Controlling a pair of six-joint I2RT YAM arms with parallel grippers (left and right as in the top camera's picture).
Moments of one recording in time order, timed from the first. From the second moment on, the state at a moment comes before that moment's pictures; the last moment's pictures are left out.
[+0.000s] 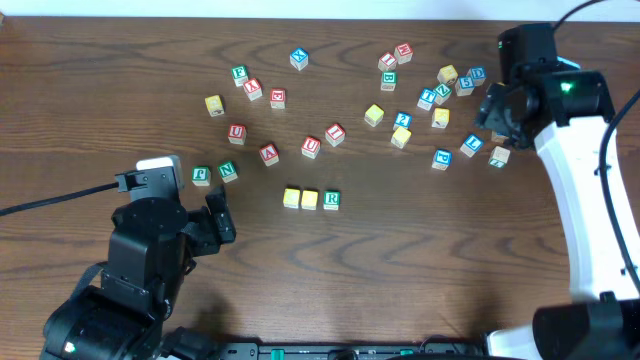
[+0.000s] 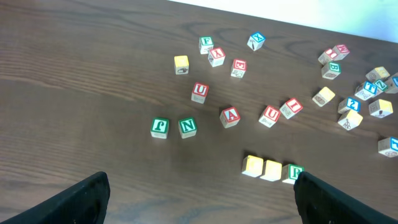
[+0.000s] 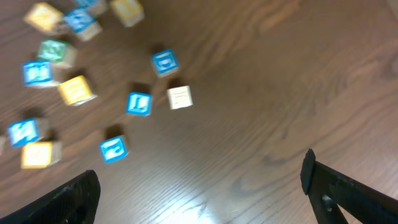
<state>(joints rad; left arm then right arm) -0.41 0.76 1.12 -1.05 -0.32 -0.42 0.09 1.65 1.69 -1.29 0.44 0.60</state>
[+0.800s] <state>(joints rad) -0.41 0.76 1.12 -1.05 -0.32 -0.43 0.06 2.00 1.69 -1.14 0.35 0.67</state>
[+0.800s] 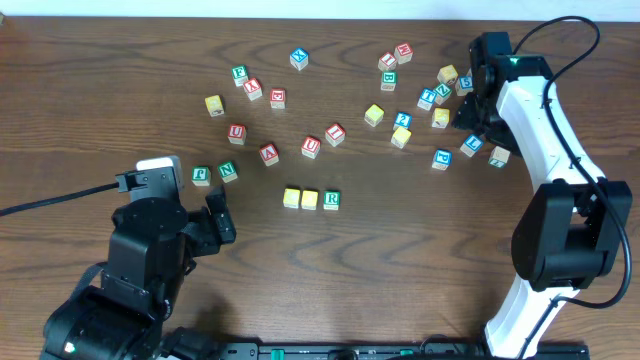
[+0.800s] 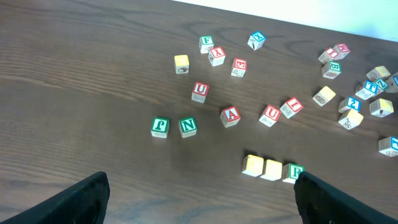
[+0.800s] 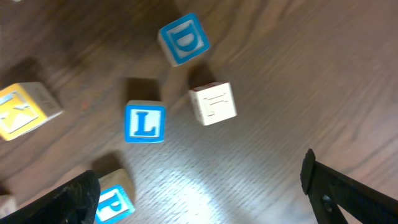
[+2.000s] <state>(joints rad) -0.41 0.76 1.12 -1.07 -0.32 -0.43 0.05 2.00 1.53 -1.10 0.47 1.07</state>
